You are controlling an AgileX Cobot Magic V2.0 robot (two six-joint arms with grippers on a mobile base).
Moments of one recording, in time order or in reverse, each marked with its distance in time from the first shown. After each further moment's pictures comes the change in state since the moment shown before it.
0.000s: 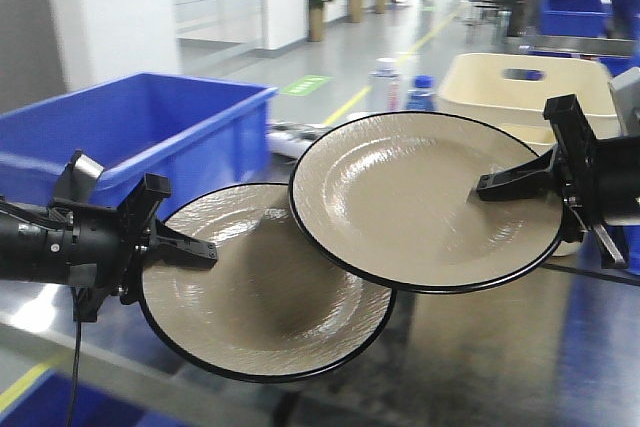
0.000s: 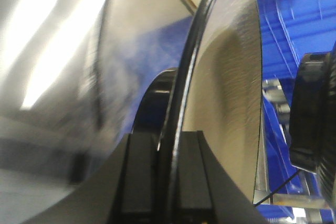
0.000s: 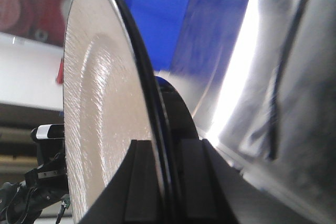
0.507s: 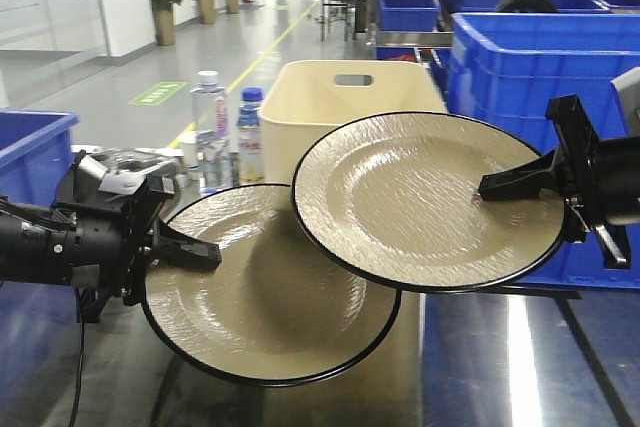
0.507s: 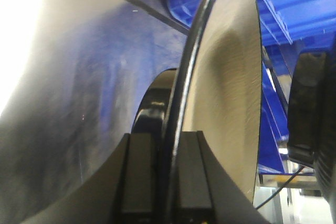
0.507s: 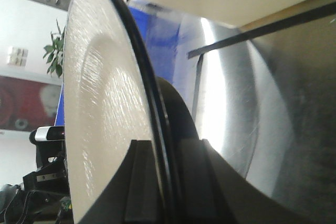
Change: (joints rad) left arm -0.003 0.000 0.000 -0.001 0.002 0.000; right arm 0.000 0.000 0.000 -0.003 -0.001 0.000
